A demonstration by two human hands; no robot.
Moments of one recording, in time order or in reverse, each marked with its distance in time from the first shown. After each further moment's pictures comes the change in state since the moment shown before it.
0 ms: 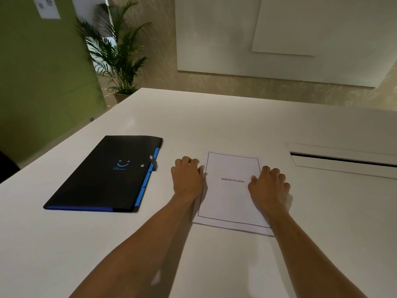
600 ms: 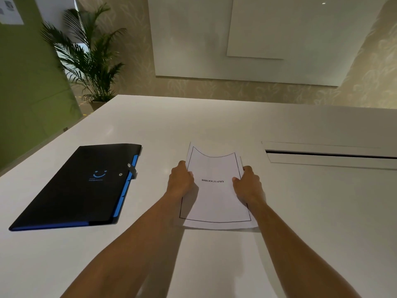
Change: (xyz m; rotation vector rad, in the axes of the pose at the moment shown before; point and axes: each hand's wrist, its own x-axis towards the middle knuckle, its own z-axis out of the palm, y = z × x) left_hand 0.013 0.028 0.000 -0.478 -0.302 -0.166; right_hand 0.002 0.008 -0.014 0.457 -0.256 0.168
